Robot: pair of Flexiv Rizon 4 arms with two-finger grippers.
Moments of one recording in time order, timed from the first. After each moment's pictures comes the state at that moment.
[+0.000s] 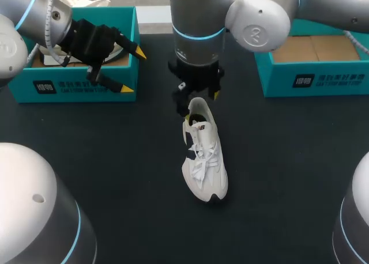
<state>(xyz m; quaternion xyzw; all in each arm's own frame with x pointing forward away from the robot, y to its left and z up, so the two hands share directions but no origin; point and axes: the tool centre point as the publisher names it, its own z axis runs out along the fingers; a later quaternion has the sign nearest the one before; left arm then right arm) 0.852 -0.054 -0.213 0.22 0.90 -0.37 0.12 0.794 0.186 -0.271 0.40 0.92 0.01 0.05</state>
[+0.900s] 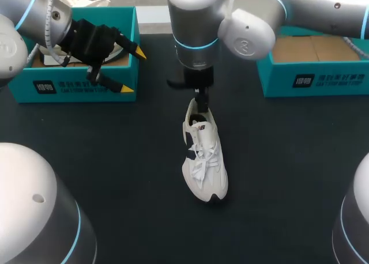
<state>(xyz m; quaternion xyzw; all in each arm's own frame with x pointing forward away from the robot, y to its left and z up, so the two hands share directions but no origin) 0.852 -0.054 -0.213 0.22 0.90 -0.37 0.12 0.878 0.166 -0.330 -0.01 1.00 -0.03 0.09</state>
